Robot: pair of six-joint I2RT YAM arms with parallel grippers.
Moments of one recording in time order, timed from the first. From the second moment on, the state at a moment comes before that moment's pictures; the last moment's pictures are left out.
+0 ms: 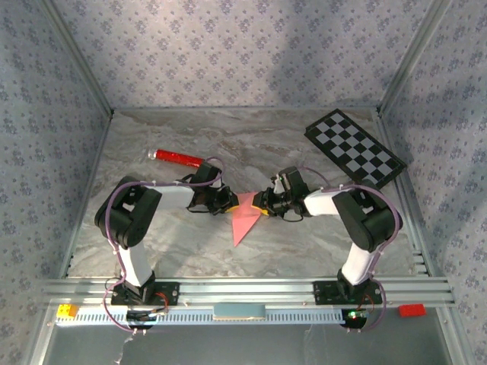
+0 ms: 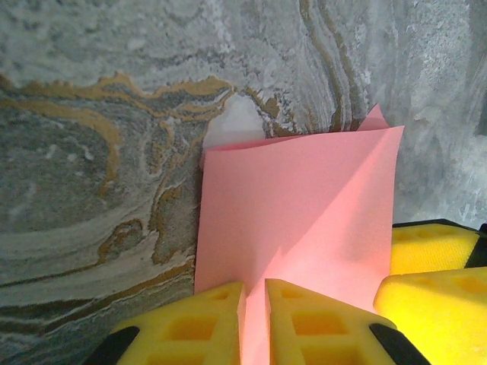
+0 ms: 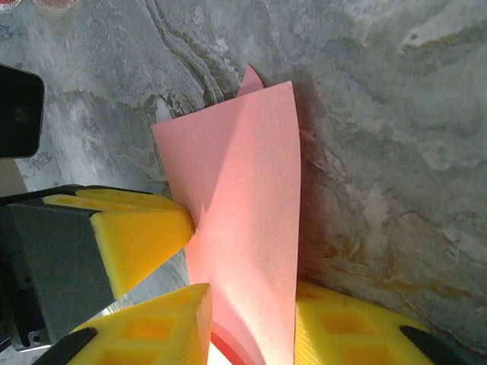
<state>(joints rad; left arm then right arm) -0.57 1.81 0.87 -0.06 0.51 -0.91 0.51 1.76 0.72 0.21 -0.60 0.94</state>
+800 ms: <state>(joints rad) -0.57 1.75 0.85 -0.07 0.48 -0.89 0.49 1.83 0.76 0.22 -0.67 0.90</state>
